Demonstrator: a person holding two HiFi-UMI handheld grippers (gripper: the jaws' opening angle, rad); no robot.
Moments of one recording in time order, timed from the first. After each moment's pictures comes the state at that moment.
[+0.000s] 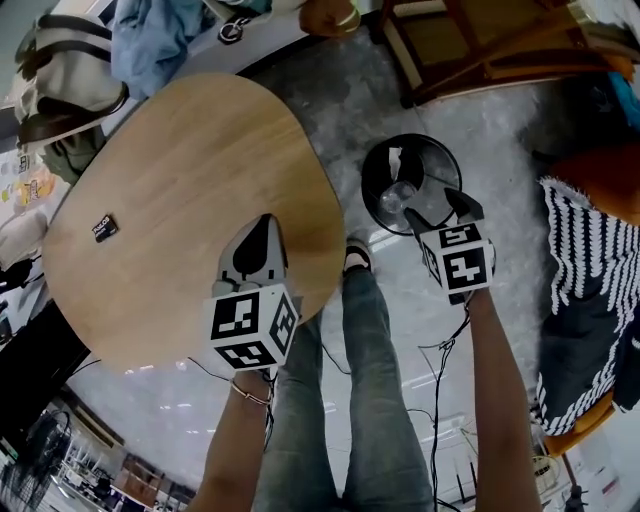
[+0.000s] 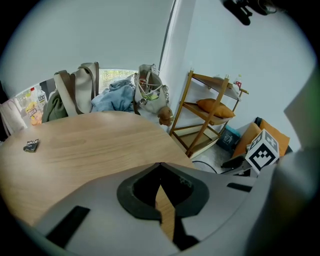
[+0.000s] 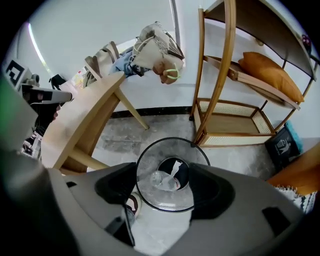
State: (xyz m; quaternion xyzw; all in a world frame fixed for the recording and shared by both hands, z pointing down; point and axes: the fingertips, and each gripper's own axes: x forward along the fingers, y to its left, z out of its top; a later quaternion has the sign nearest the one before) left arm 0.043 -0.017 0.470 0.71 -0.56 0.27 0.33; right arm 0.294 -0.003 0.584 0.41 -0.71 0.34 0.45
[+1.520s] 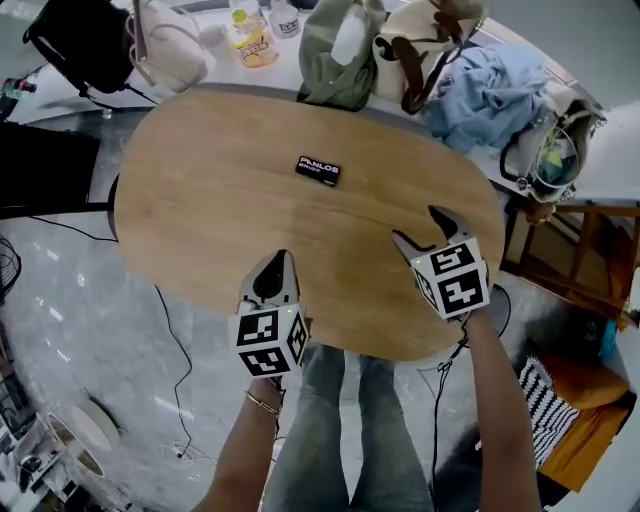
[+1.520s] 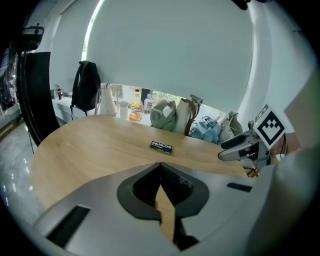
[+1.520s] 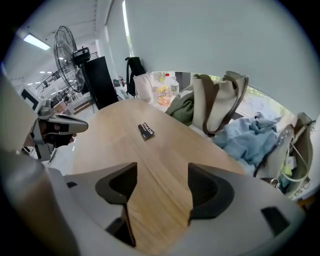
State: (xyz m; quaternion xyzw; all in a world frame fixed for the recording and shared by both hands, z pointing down) left arm -0.312 0.124 0.391 0.49 -0.78 0.11 0.37; right arm -0.167 -0.046 0.423 0.13 -0.87 0.09 0.46
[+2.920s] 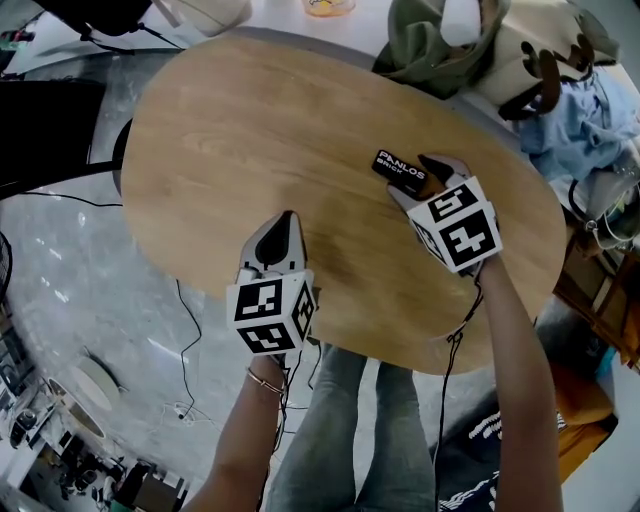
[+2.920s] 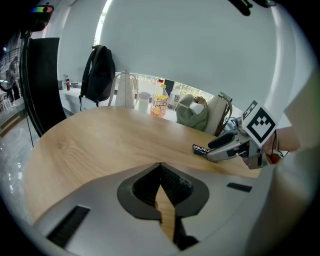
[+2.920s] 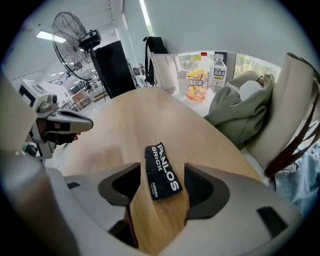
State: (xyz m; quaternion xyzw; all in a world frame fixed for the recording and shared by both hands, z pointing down) left arm -0.444 0.132 0.454 0.45 -0.79 0.10 0.40; right arm -0.357 -0.030 0.501 -0.01 -0.86 0.07 0.50
